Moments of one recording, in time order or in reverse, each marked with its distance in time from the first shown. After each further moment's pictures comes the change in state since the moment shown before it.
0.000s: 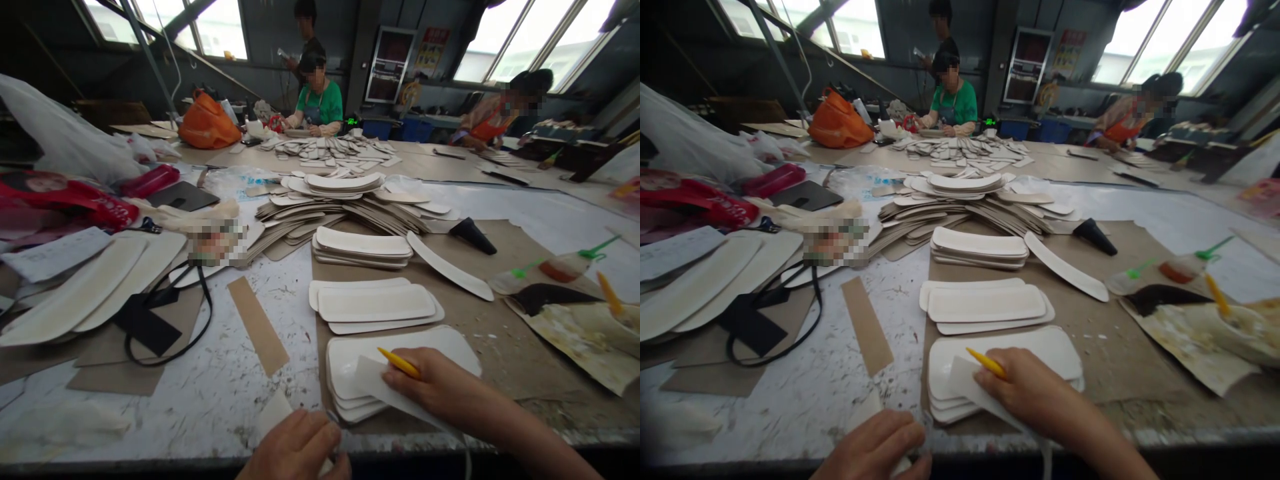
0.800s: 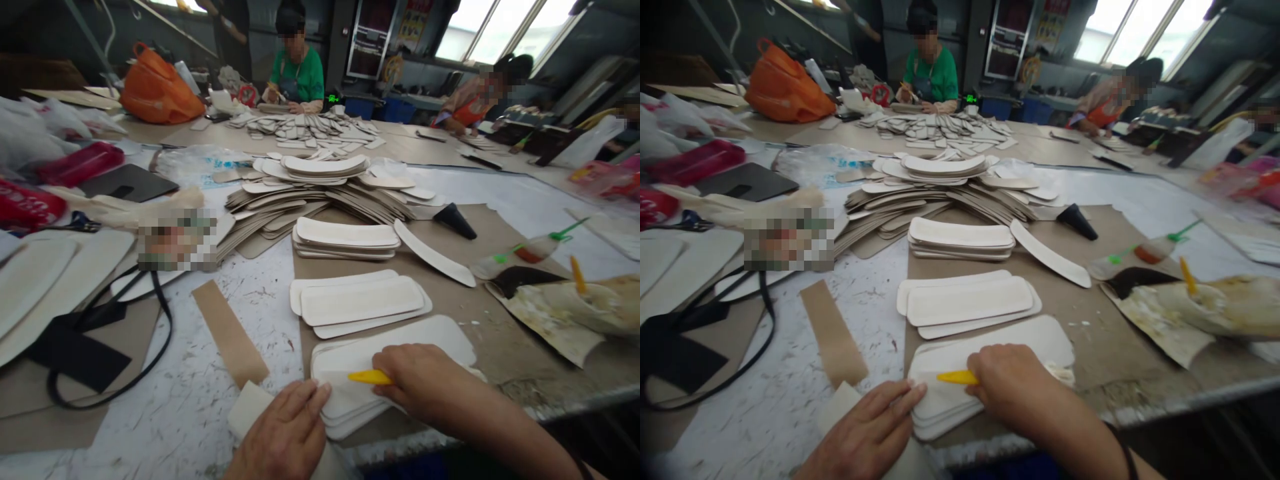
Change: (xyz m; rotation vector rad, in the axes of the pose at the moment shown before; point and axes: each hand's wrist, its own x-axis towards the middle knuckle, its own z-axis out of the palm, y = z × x) left_hand -0.011 -0.028 0.063 0.152 0.280 -0.060; right_hand 0.015 -0.012 -0.012 -0.607 -0.218 0.142
